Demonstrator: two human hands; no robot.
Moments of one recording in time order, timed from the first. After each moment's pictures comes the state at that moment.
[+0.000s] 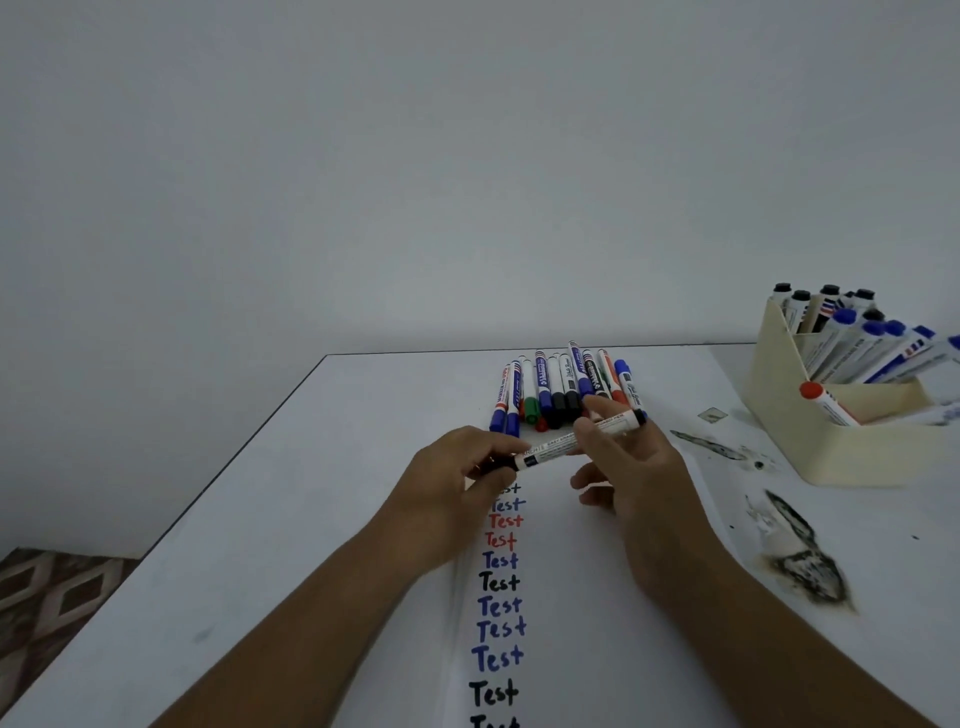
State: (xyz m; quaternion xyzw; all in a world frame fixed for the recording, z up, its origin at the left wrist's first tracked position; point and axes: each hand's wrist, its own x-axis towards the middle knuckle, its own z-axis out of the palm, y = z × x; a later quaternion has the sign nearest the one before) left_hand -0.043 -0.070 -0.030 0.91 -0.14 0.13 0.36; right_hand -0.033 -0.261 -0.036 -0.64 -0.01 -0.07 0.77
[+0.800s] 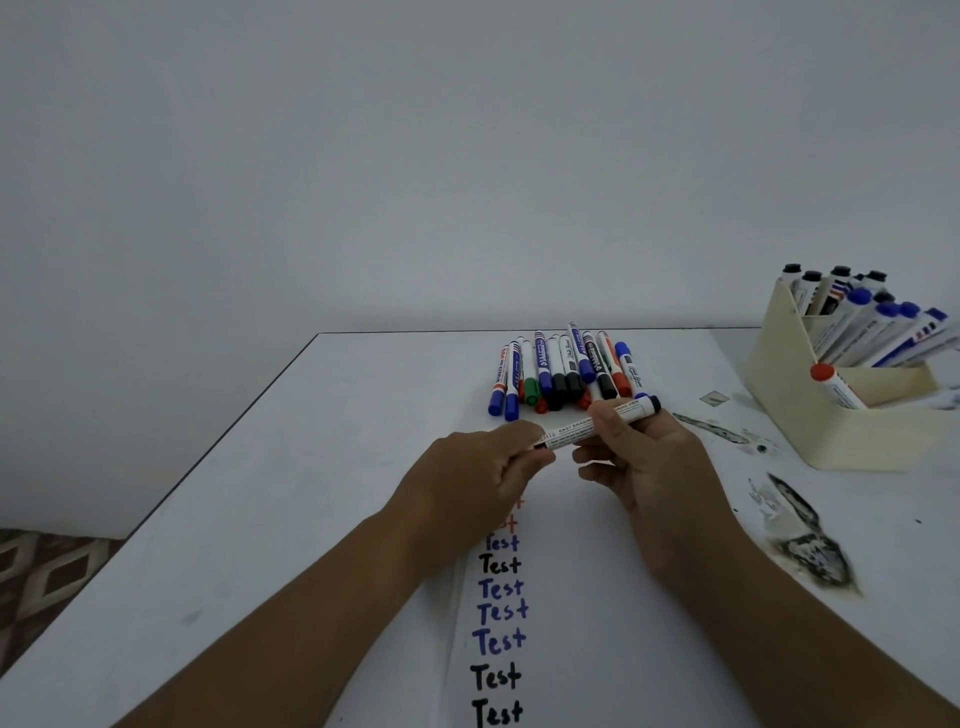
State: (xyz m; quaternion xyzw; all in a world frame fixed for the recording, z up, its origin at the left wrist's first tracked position) left_hand -0.037 -0.085 -0.035 0.95 -0.21 0.13 0.21; right_hand -0.036 -0.267 -0.036 -0.58 -0.01 -0.04 0.81
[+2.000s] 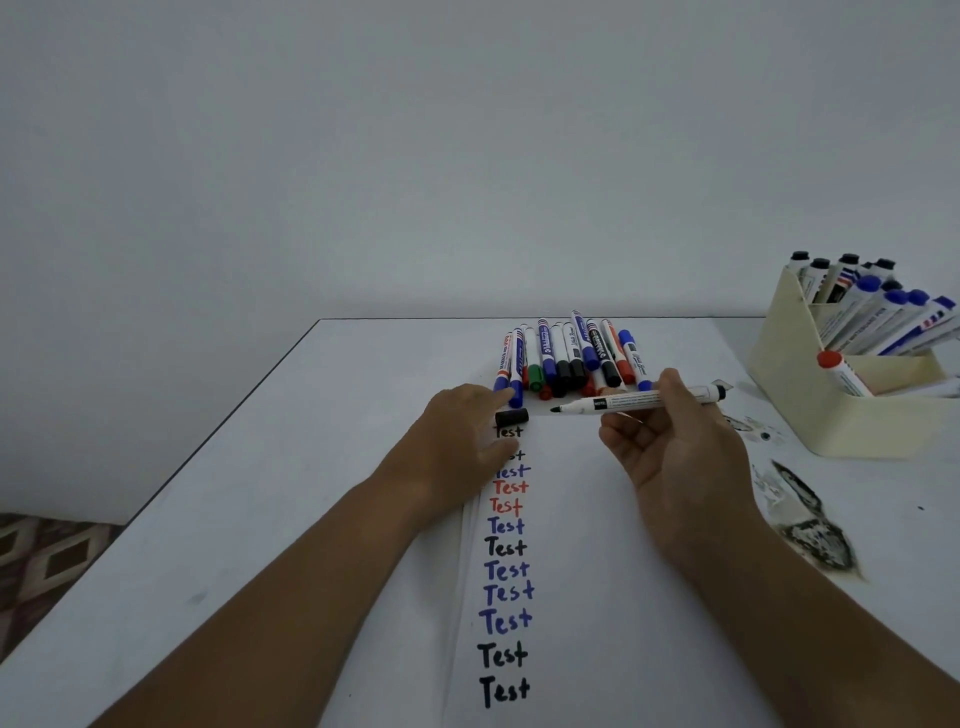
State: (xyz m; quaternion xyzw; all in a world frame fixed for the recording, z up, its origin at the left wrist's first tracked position) left_hand -0.008 -0.061 -0.043 0.96 -0.14 0.08 0.21; right_hand -0.042 -0.271 -0.024 -0.42 0.07 -0.08 0.90
